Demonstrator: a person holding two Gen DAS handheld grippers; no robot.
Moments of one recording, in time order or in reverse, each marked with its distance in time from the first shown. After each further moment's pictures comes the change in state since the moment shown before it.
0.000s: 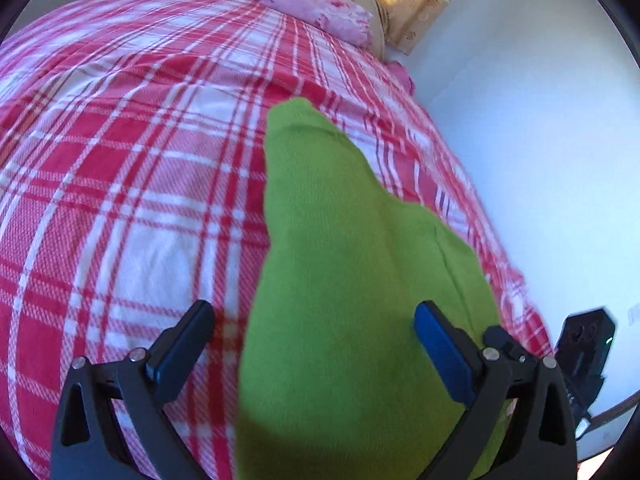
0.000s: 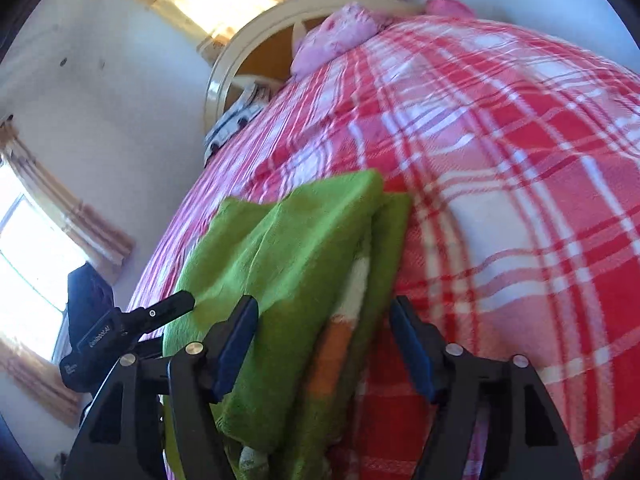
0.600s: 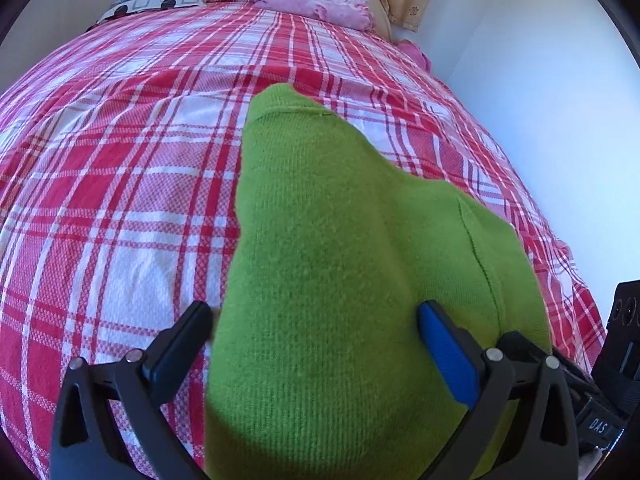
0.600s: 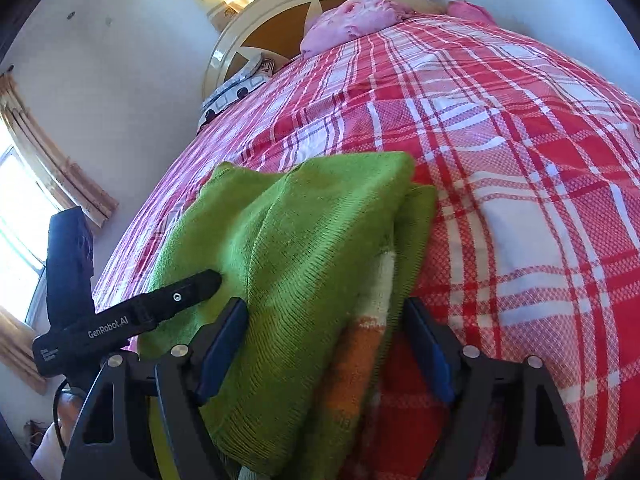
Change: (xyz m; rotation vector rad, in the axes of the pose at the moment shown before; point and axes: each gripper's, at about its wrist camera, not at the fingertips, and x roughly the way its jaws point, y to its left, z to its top) left arm 0.021 -0.022 0.002 0.092 0.003 0.142; right arm 0.016 0.014 0.000 -0.096 0.054 -0.056
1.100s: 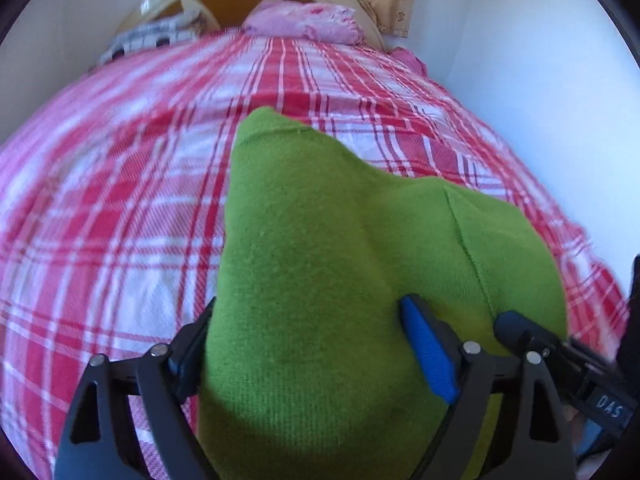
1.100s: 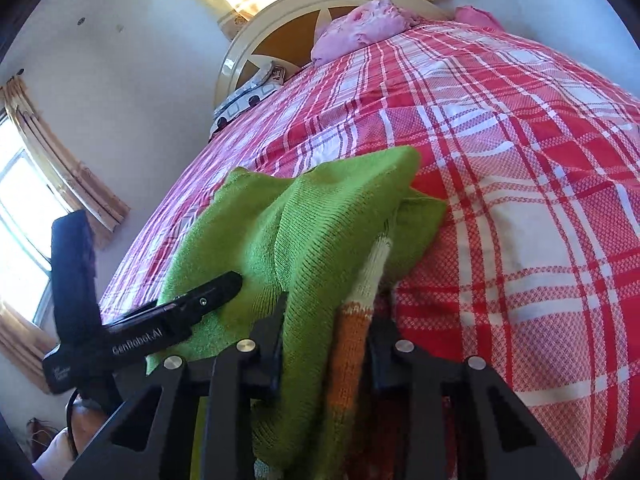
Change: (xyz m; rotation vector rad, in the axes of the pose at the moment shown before) left arm -0.012 -0.027 -0.012 0.134 -0.093 0.119; right arm -0.004 0.003 -0.004 -0.010 -0.034 0.032
